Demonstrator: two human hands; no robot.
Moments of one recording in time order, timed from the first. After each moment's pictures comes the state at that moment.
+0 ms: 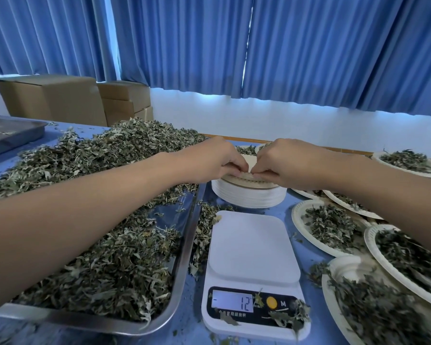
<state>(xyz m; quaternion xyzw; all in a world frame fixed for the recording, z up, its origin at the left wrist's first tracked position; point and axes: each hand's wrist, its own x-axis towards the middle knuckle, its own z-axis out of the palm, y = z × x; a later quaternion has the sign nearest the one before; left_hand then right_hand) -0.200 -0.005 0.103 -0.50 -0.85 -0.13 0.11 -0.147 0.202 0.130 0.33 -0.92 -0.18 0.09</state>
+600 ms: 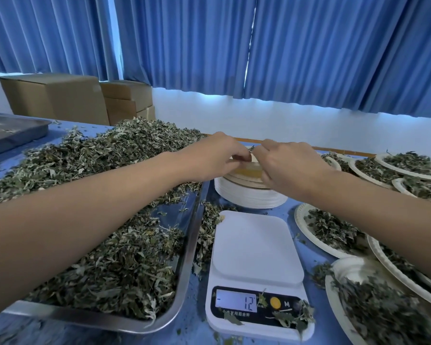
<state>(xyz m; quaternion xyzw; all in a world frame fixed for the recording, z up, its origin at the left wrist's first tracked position) -0.201 -0.006 0.103 -0.43 -0.88 -0.13 0.14 -0.152 0.190 0.103 0.20 -0.92 -0.23 0.24</state>
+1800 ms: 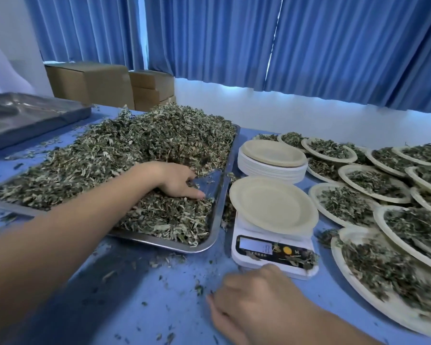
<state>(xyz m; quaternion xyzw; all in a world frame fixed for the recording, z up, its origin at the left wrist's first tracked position) -0.129 -0.111 0.055 -0.15 -0.97 0.03 -0.17 0.062 0.102 -0.014 0.43 -0.87 0.02 0.23</state>
